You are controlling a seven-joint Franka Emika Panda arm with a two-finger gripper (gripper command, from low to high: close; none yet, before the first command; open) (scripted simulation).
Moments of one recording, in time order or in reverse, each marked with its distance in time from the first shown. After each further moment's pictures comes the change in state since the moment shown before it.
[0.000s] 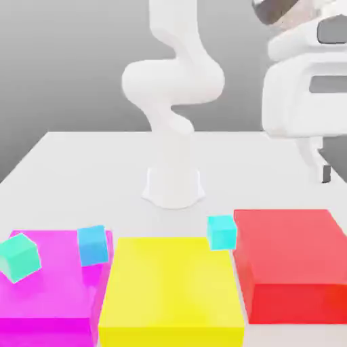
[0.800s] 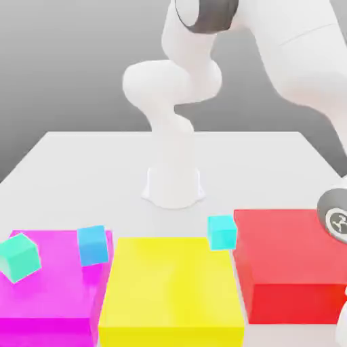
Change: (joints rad) arm 0.199 0.599 -0.016 0.141 -0.133 0.164 0.121
